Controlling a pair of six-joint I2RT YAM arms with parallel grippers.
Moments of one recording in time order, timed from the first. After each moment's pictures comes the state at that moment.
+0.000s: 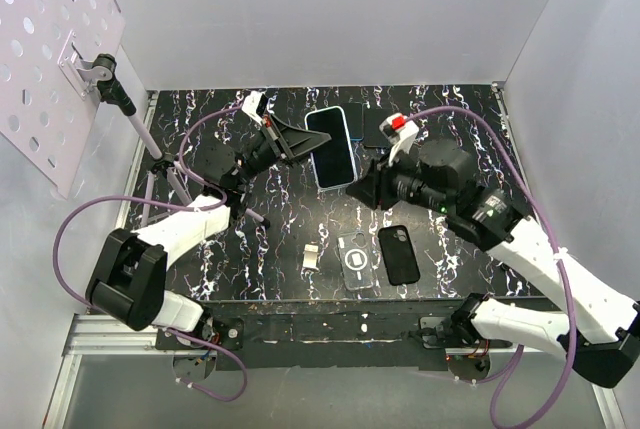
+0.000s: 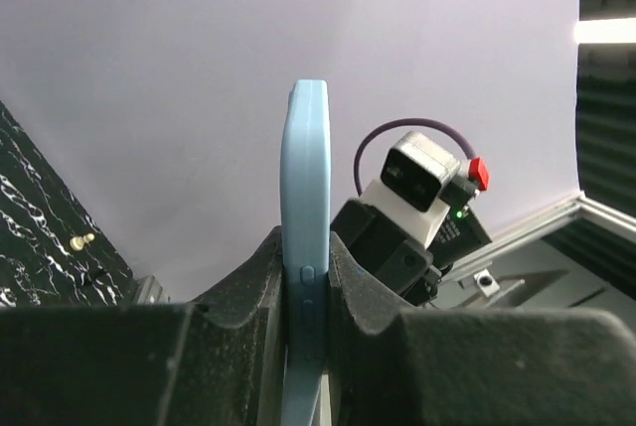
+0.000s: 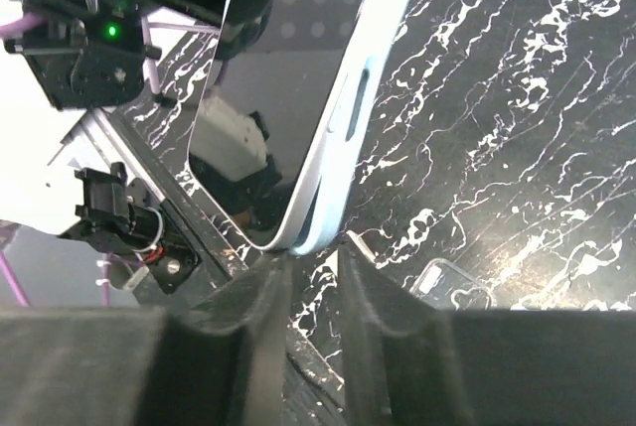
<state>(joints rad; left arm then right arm) -0.48 1.40 0.81 1.09 0.65 -1.54 0.86 0.99 1.11 -0.43 -0.12 0.34</state>
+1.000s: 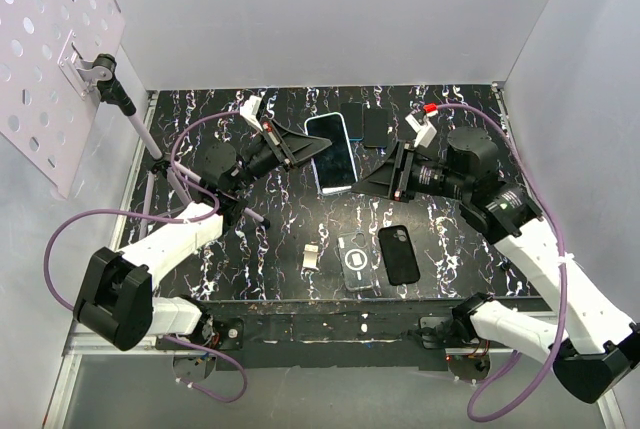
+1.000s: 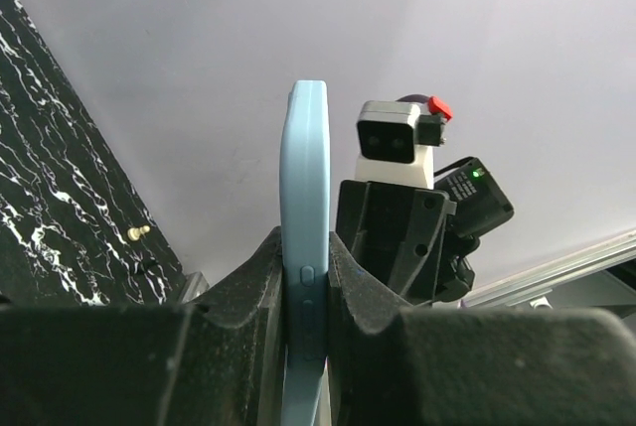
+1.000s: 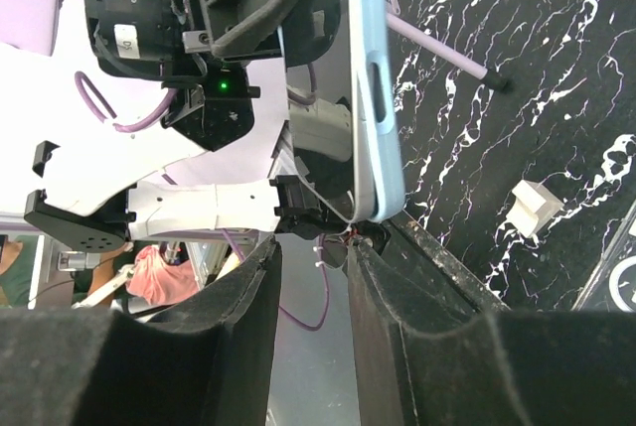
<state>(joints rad) -0.51 1.29 0.80 0.81 0.53 -1.37 0.59 0.97 1.13 -0.45 -0.57 0.86</state>
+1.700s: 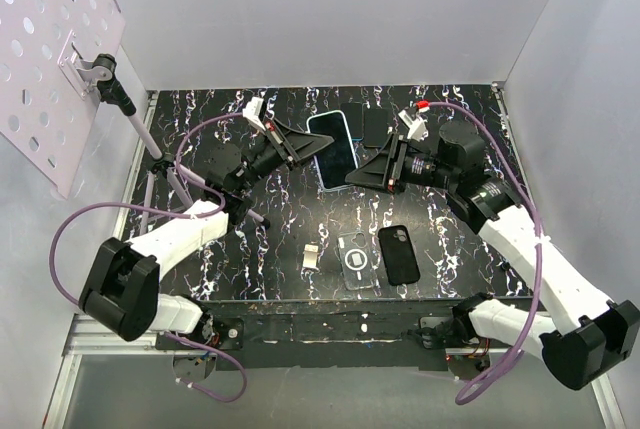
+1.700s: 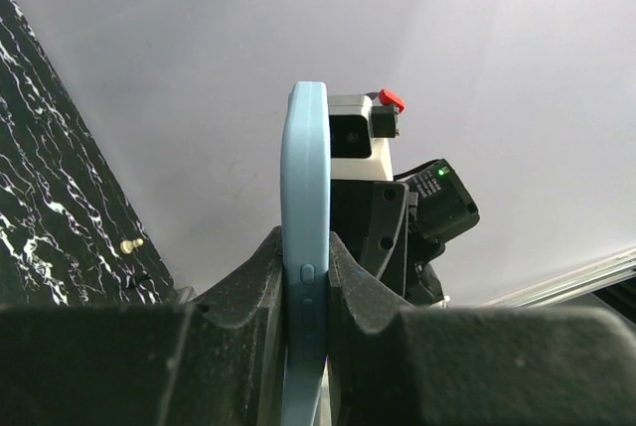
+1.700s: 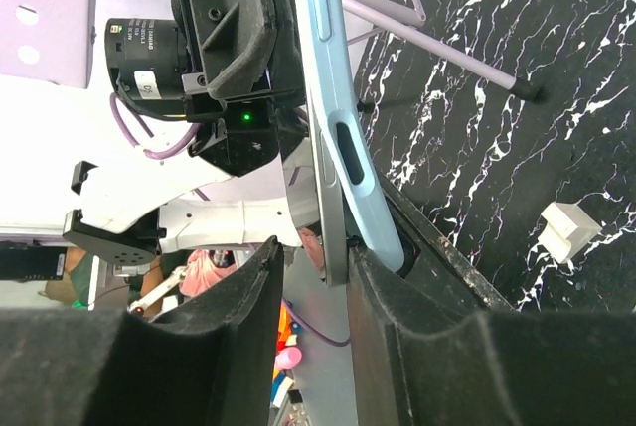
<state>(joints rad) -0.52 1.34 0.79 0.88 0.51 -1.42 0.53 1.06 1.05 -0.25 -0.68 0.97</state>
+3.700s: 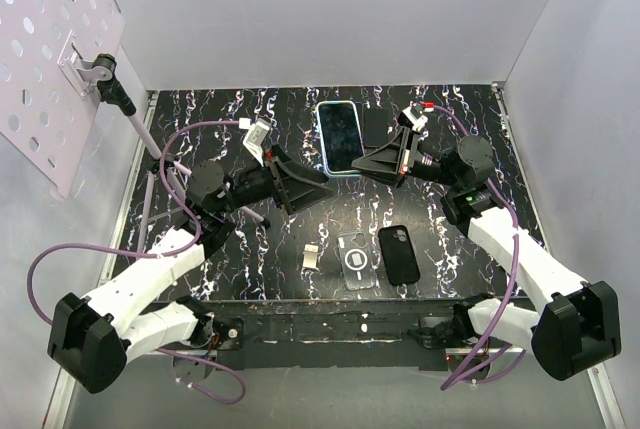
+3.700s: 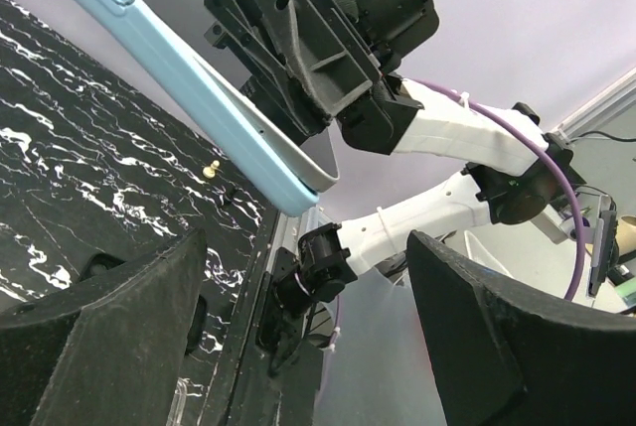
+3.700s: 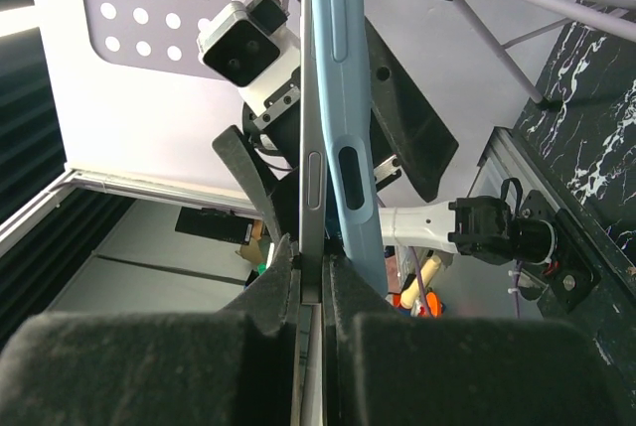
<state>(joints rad) -0.59 1.04 0.73 0.58 0.71 -0.86 0.42 1.12 0.80 0.56 -0.93 1.62</state>
